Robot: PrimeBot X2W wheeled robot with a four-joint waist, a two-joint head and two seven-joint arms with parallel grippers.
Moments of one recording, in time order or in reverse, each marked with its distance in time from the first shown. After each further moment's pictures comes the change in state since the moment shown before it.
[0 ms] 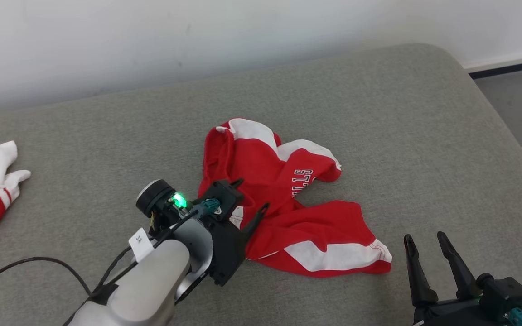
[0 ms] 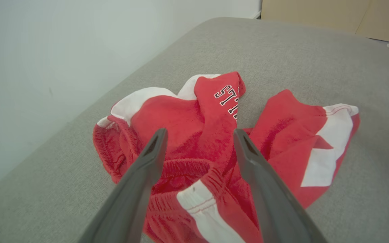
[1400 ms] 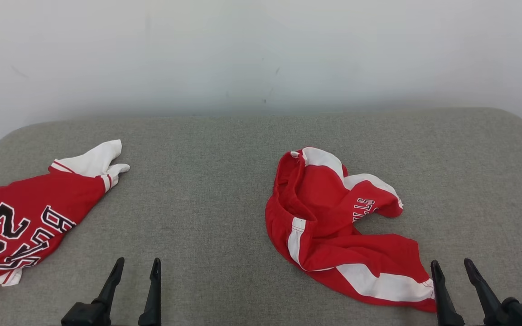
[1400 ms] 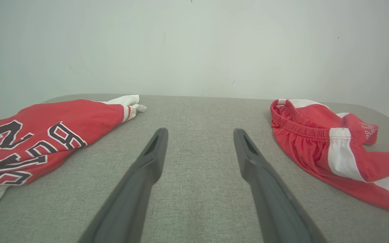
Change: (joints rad) left arm 0.704 -0.142 0.768 -0.337 0.209 0.017 -0.242; right arm 0.091 -0.062 -0.054 0.020 0.029 0.000 0.000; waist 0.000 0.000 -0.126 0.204
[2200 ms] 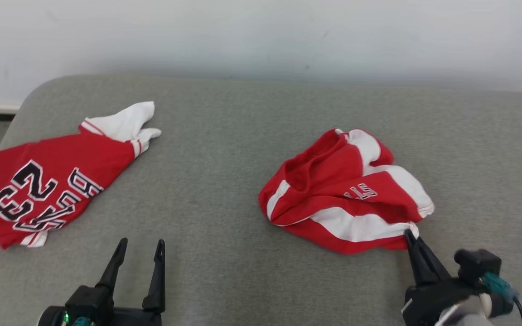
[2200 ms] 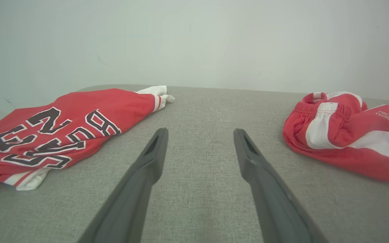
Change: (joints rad) left arm -0.056 0.001 -0.013 -0.013 0.020 0.008 0.000; right arm -0.350 0.008 0.189 0.399 0.090 0.000 0.002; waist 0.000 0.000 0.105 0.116
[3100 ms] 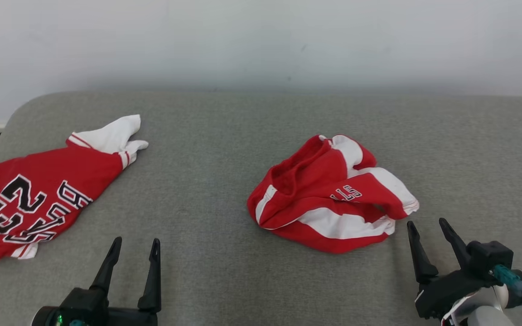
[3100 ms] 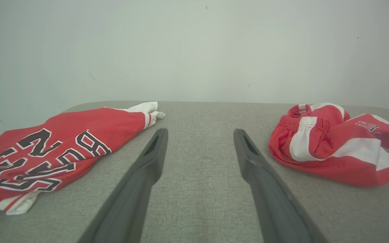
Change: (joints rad) left arm 0.035 0.013 0.008 -0.048 0.003 0.013 0.000; right arm 0.051 0.007 -0.118 -0.104 -0.152 0.000 0.017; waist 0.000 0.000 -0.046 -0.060
